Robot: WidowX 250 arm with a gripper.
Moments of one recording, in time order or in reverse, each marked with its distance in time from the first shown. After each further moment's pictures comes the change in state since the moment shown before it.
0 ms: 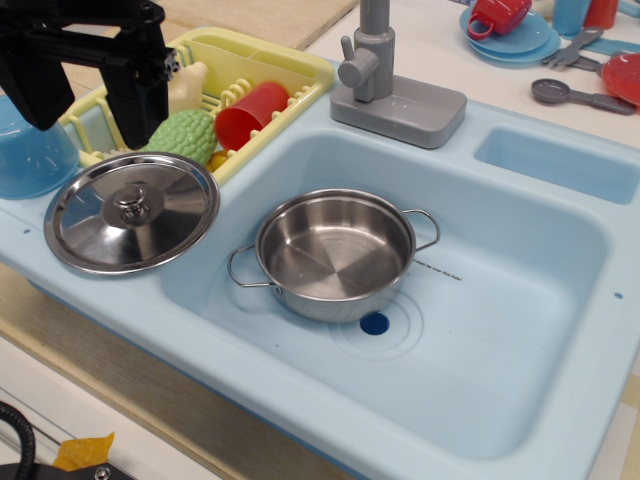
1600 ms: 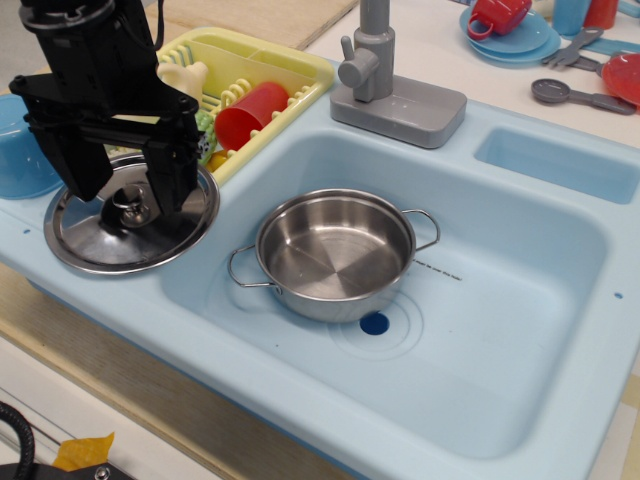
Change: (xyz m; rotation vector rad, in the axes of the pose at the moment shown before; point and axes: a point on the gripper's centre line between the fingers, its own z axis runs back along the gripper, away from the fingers) arm 0.003 -0.002 -0.053 -0.036 0.052 0.024
